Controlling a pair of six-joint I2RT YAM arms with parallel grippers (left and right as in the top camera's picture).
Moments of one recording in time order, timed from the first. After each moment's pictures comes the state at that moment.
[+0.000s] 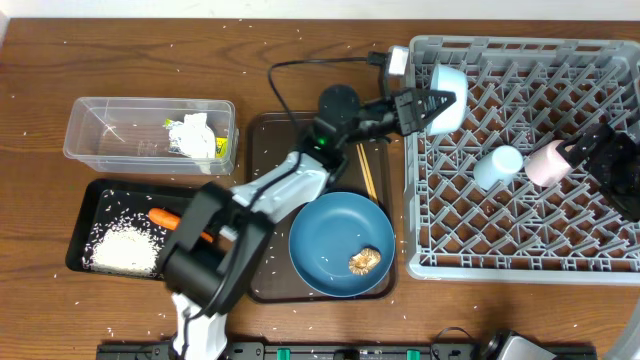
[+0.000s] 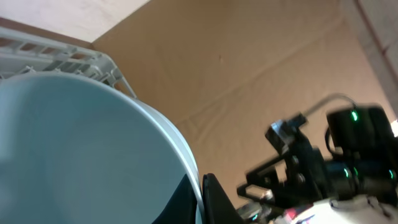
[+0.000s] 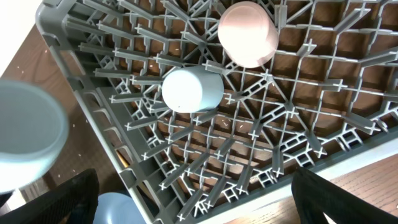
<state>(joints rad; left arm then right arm) -0.62 2.03 1.25 0.98 0.68 -1.19 -0.50 1.36 1.53 -1.33 -0.30 0.29</state>
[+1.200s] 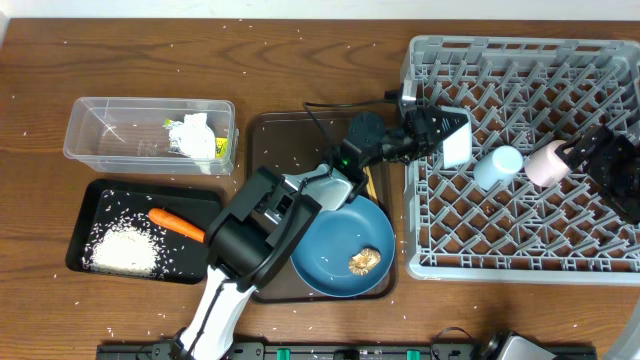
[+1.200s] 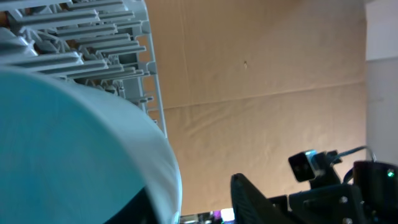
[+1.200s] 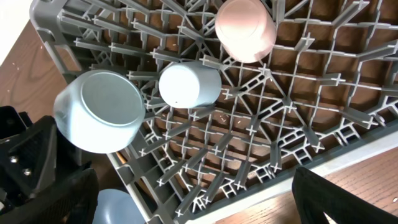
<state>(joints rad) -0.69 2.22 1.26 1.09 0.62 -1.53 -0.50 1.36 1.53 -1.34 -0.30 0.28</state>
